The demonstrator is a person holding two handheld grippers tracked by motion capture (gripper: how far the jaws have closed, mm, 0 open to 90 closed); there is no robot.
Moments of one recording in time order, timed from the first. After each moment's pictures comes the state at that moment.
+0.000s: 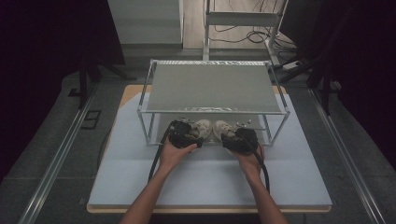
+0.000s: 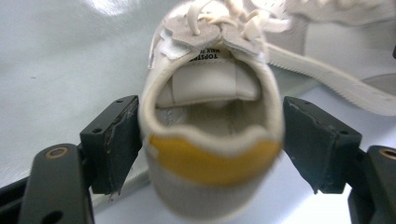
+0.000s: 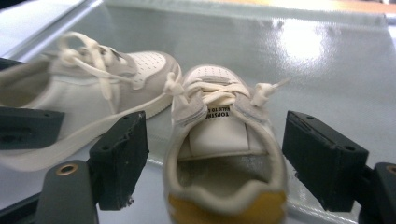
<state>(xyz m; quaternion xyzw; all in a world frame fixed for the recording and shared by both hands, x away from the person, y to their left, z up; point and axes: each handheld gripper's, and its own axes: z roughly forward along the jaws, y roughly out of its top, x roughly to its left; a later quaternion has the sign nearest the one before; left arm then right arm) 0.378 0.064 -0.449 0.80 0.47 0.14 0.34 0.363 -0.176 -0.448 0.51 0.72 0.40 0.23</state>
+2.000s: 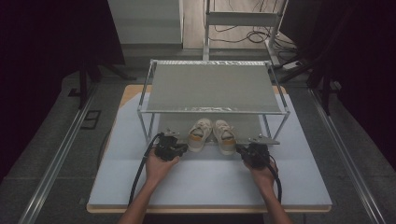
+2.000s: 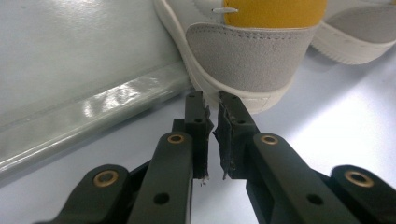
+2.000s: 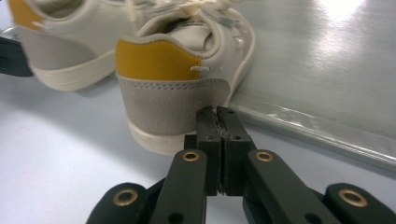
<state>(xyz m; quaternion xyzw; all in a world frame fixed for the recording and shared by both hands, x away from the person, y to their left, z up) 0.347 0.100 -0.476 0.79 0.48 0.08 0.38 0.332 -0.217 -0.475 0.48 0.75 0.42 0.18</state>
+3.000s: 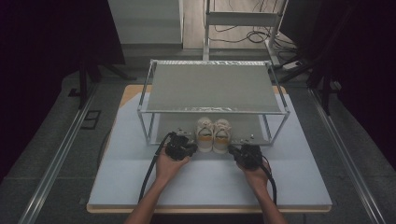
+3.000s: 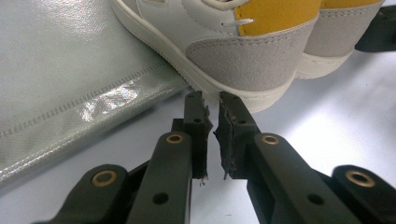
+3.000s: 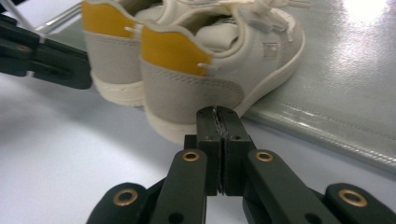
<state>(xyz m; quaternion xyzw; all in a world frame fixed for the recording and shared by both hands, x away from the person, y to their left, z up) 0.352 0.070 -0.475 0.81 0.45 0.08 0.37 0.328 -0.197 -0.476 0.45 0.76 0.43 0.16</state>
